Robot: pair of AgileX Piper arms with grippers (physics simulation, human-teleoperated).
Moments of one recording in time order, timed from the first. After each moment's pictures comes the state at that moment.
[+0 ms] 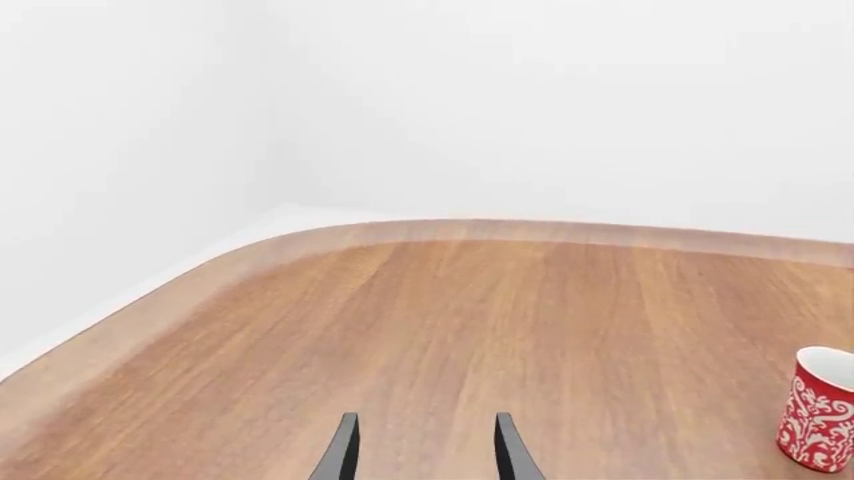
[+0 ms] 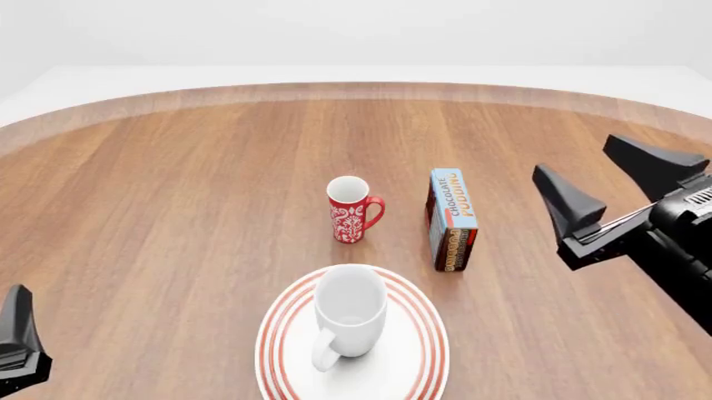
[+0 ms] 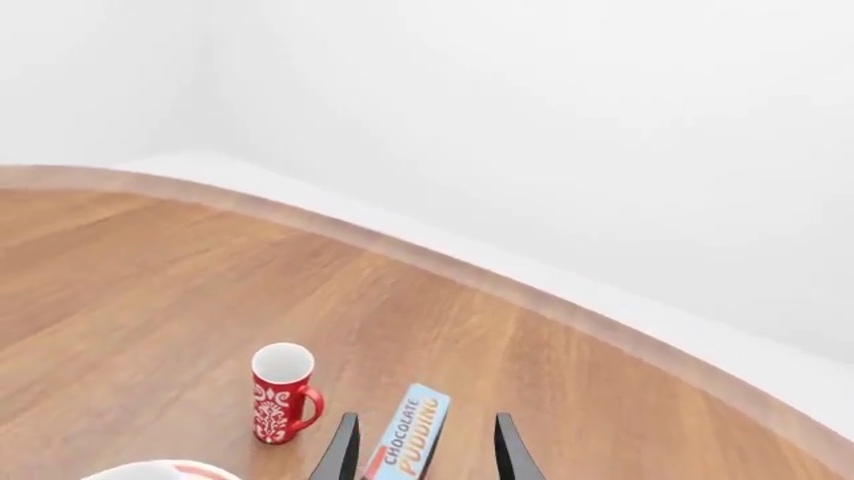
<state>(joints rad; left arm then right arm) 0.29 0.00 -0.01 -0.03 0.02 0.35 0.71 -0.46 -0.24 -0.22</state>
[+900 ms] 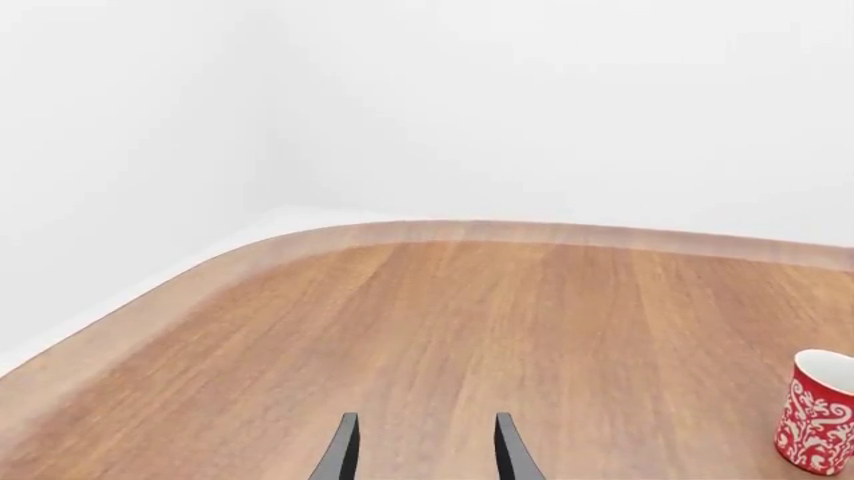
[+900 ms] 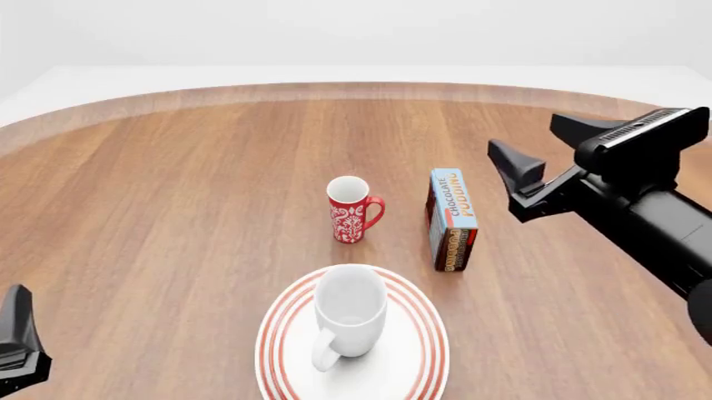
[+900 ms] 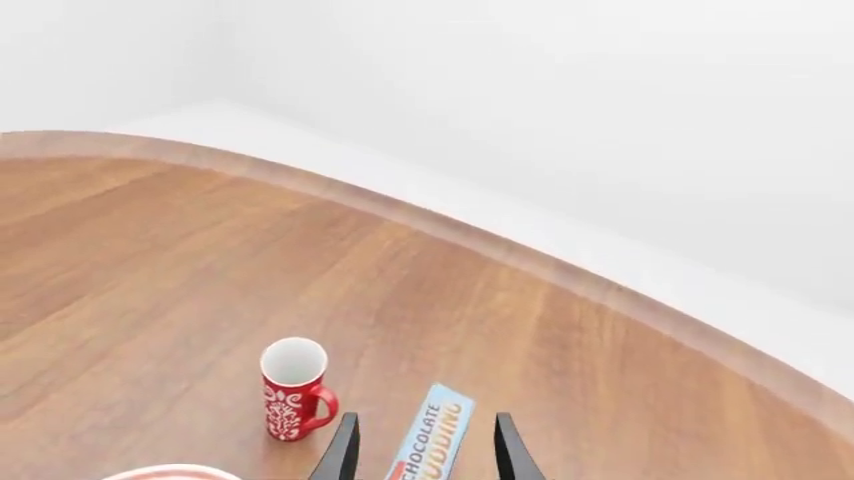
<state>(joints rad) 0.29 0.00 0.00 -0.04 0.01 0.37 0.96 -0.62 -0.22 -0.19</state>
